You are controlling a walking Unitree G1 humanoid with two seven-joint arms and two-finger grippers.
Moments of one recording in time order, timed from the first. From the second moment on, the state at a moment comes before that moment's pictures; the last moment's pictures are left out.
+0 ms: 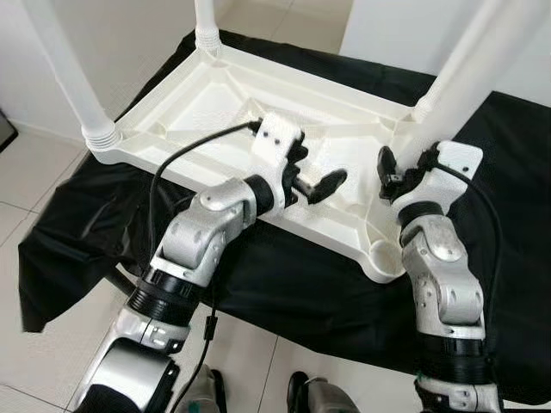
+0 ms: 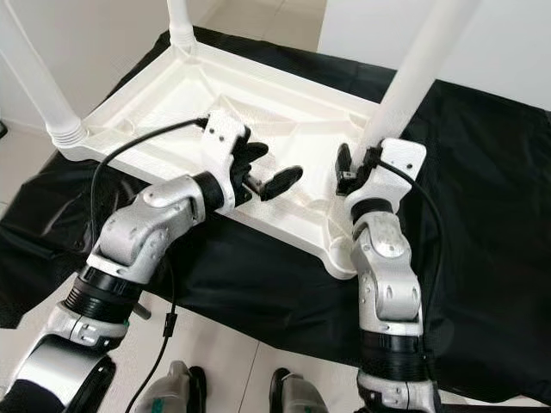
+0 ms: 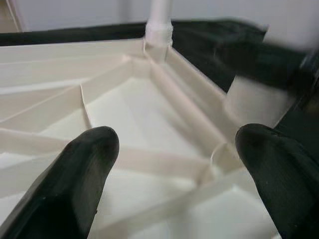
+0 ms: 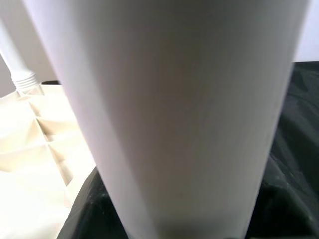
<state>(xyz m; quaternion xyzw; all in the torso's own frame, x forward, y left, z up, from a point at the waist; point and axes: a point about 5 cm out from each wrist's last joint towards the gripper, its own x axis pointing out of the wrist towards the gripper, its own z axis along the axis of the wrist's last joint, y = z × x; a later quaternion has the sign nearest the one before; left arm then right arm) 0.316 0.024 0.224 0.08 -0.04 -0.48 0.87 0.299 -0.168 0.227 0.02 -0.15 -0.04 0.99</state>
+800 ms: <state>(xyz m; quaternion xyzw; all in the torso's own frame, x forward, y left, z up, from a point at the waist) 0.285 0.016 0.173 0.22 -0.04 -0.56 0.80 0.288 -0.168 0.221 0.02 -0.17 -0.04 0.99</state>
